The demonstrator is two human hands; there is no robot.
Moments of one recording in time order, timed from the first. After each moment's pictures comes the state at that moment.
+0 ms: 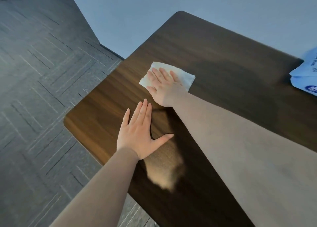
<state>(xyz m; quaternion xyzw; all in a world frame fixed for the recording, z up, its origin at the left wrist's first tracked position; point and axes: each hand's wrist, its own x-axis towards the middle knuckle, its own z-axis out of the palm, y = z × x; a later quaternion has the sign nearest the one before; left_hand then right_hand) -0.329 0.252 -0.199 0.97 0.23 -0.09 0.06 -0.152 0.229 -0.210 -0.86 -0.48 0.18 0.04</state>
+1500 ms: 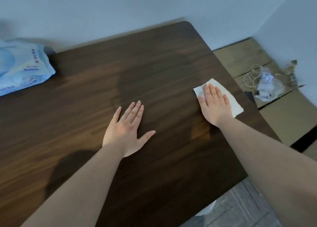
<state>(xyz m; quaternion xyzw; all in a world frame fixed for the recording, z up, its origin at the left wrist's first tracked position) -0.223 -0.269 -0.198 0.92 -0.38 -0.13 0.02 -0.302 -0.553 -0.191 -0.93 0.31 0.16 0.10</state>
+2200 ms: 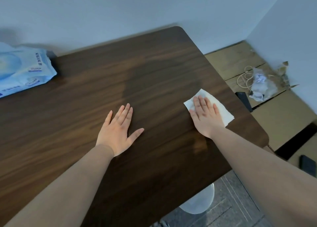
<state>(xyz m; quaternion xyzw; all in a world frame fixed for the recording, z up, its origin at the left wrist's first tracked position) -0.241 -0.260 -0.193 0.92 -0.35 -0.16 0.03 -0.352 -0.537 -0.190 -0.94 0.26 0.20 0.11</state>
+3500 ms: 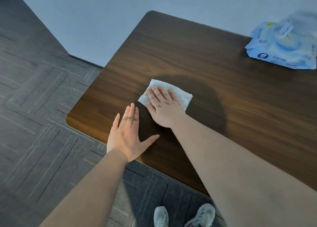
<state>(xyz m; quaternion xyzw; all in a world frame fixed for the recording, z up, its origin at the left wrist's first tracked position) -0.403 0.274 -0.192 0.98 0.14 -0.11 0.05 -0.272 0.169 -0.203 -0.92 -0.34 0.20 0.08</state>
